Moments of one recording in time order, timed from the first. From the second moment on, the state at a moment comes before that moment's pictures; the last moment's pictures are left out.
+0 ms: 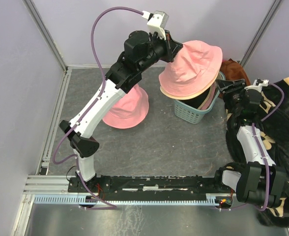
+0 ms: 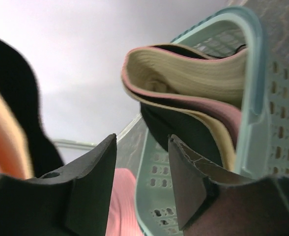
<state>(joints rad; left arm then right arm) -0.77 1.87 2.28 -0.34 0.02 -0.28 -0.20 1.15 0.72 0.32 -0.26 1.06</state>
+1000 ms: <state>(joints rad) -0.77 2.01 2.28 -0.22 0.24 -0.54 -0.17 1.11 0.53 0.56 -0.42 1.20</state>
